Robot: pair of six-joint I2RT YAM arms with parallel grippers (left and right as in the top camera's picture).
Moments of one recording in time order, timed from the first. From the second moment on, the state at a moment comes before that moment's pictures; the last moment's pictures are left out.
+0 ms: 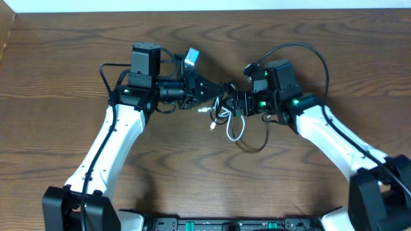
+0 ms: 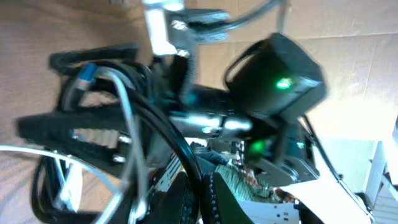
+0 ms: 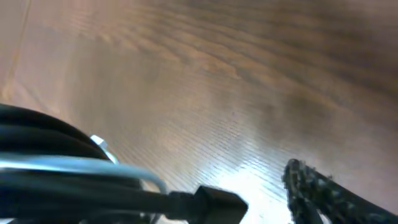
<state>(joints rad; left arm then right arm) -0.20 1.51 1.14 -0.35 1.19 -0.77 0.40 1.64 1.03 -0.26 -0.47 0.37</state>
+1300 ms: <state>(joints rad) -0.31 1.51 1.13 -0.50 0.51 -0.67 0.17 1.49 1.03 -0.63 -0.32 0.39</state>
